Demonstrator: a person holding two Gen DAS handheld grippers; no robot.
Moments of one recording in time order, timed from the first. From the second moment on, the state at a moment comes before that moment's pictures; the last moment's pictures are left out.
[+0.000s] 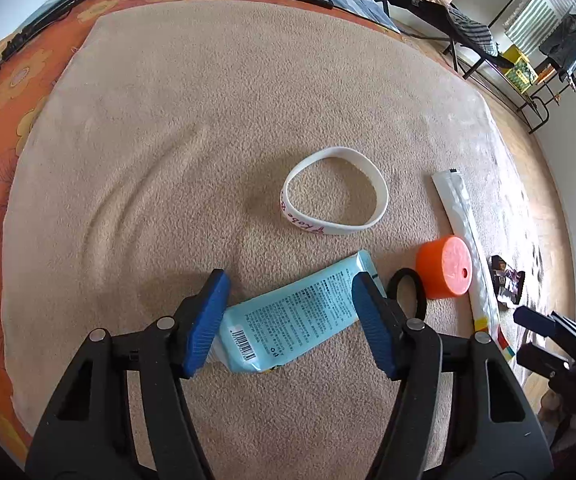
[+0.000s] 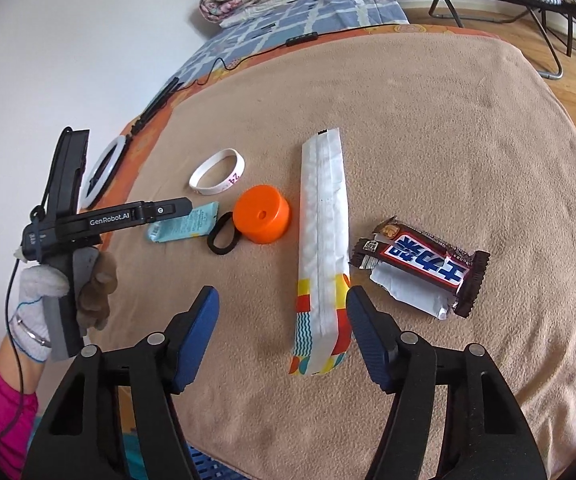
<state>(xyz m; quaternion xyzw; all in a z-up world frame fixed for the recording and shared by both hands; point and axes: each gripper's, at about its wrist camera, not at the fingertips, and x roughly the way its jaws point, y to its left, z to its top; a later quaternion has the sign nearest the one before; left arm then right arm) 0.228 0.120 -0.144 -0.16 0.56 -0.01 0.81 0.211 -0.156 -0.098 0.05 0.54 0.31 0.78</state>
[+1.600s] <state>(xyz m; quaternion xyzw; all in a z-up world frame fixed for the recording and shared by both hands) 0.134 0.075 -0.085 -0.08 0.52 -0.04 0.85 0.186 -0.143 -0.069 0.00 0.48 0.31 0.82</state>
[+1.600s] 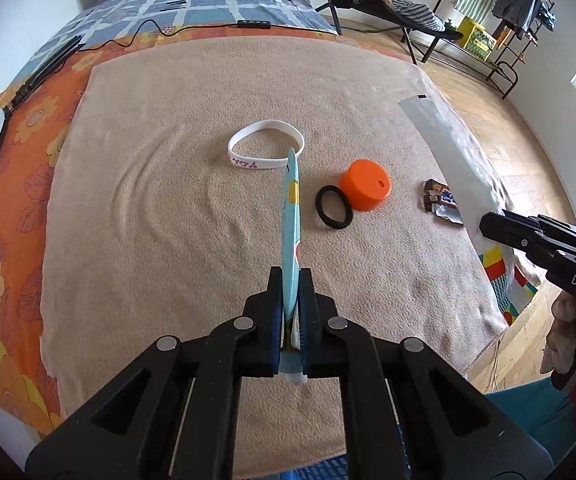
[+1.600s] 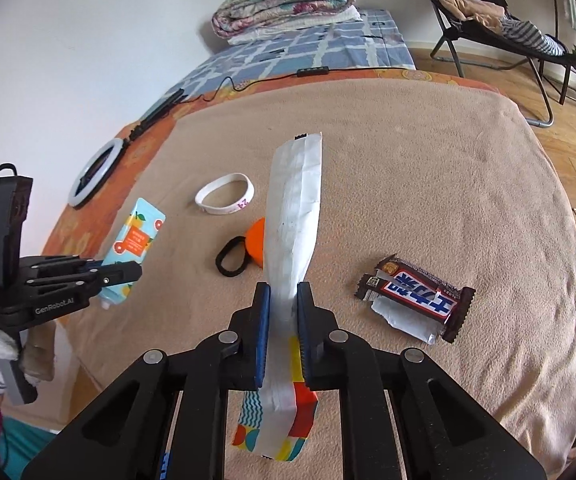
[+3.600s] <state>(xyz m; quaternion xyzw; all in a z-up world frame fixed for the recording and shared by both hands) -0.067 -0.017 -0.202 -0.07 0.63 -0.09 0.77 -0.042 -0.164 -0.174 -0.14 0.56 0.42 0.70</state>
